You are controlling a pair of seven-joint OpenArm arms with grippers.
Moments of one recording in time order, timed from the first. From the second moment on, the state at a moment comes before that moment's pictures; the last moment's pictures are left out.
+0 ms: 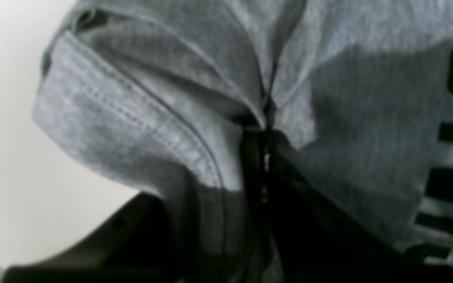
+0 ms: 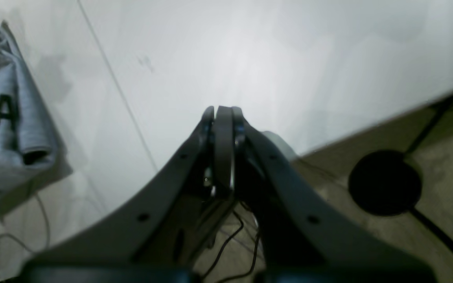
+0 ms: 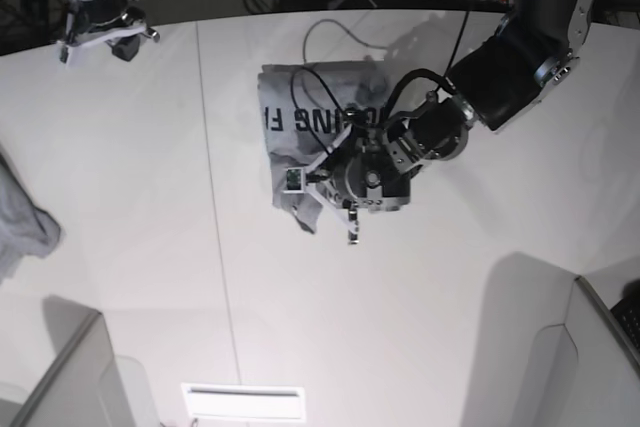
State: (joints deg) left arm -26.5 -16.9 55.4 77.0 -2.6 -37.5 50.7; right arm -38.9 -1.6 30.2 111.0 33.9 7.9 -41.6
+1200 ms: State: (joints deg) left arm -25.3 -14.6 55.0 76.6 0.2 -36.2 51.8; right arm -38.7 -1.5 30.0 111.0 33.8 7.8 -41.5
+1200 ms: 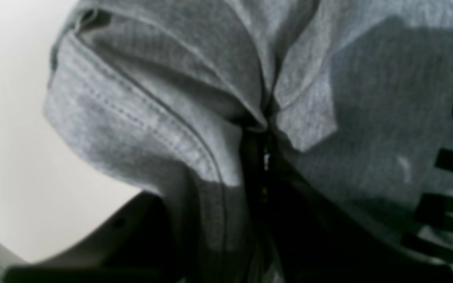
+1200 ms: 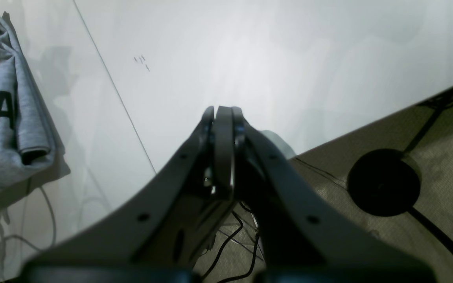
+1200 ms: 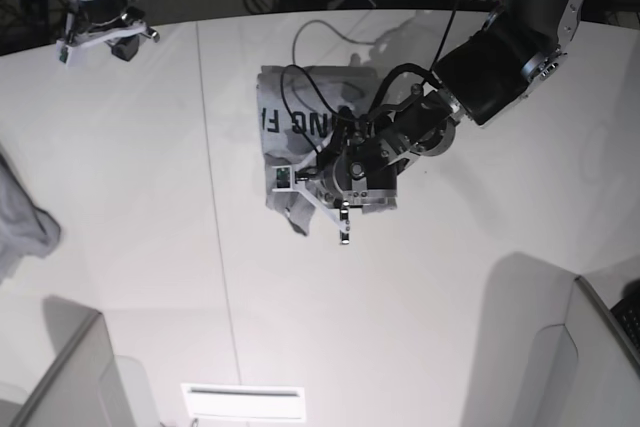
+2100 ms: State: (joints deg) left arm -28.8 -15.2 54.4 83.5 -2.0 -38.8 60.6; right arm -38.9 -1.3 30.0 111.0 33.8 7.9 -41.6
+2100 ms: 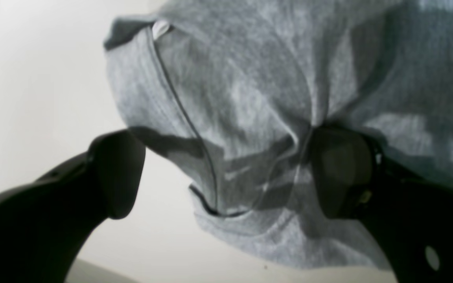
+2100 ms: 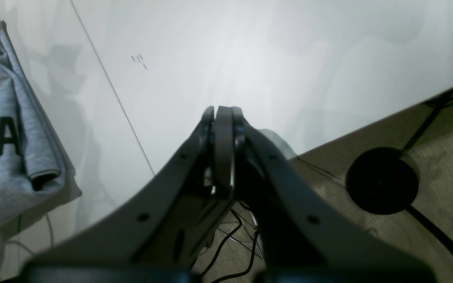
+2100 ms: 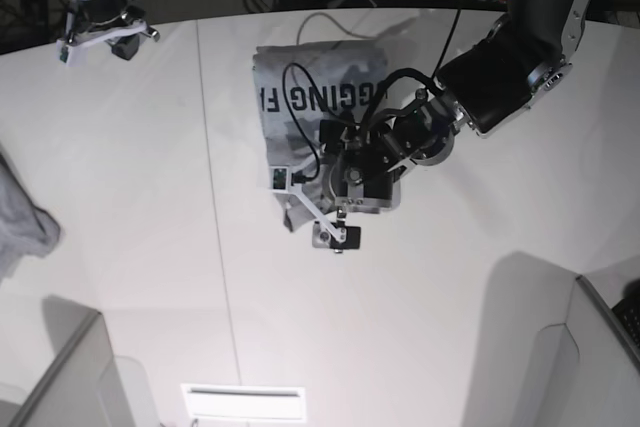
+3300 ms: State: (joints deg) left arm 28.9 -16.6 -21.9 111.9 -0.1 -38.9 -3.1; right arm -45.9 0.5 30.4 107.7 29.5 28.8 -10.6
